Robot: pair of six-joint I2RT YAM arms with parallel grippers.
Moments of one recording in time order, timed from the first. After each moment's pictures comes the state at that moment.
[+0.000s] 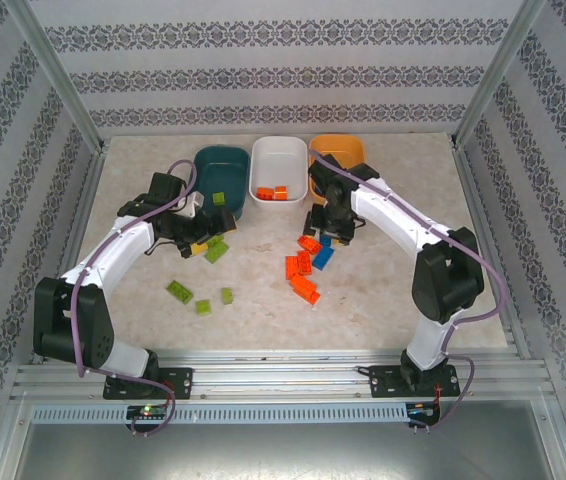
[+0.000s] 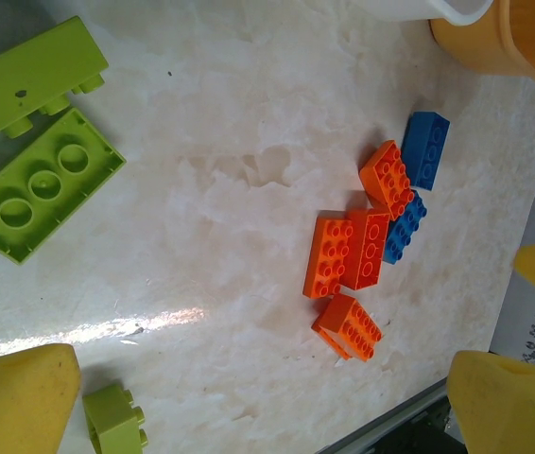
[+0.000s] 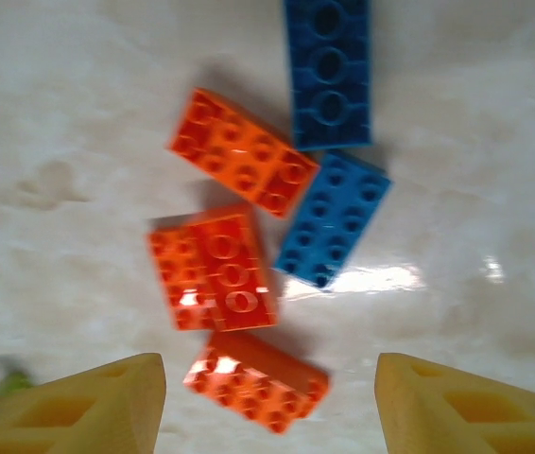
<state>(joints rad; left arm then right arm) -0.14 1.46 1.07 -0.71 0.57 -0.57 0.50 1.80 1.53 -1.13 -0.10 0.72</state>
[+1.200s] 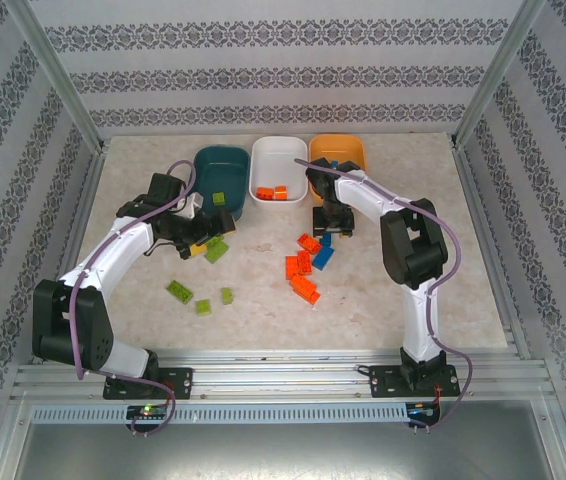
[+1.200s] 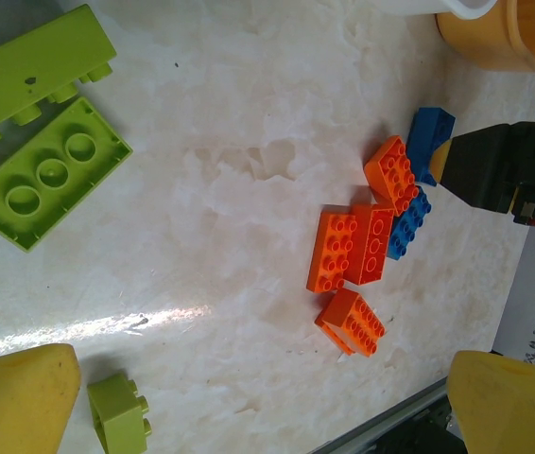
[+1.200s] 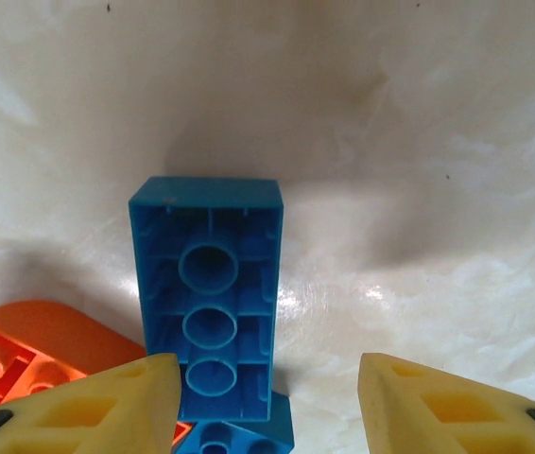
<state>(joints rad) -0.14 1.45 1.07 -0.73 0.56 -0.57 0.42 2.14 1.69 -1.09 0.04 0.48</state>
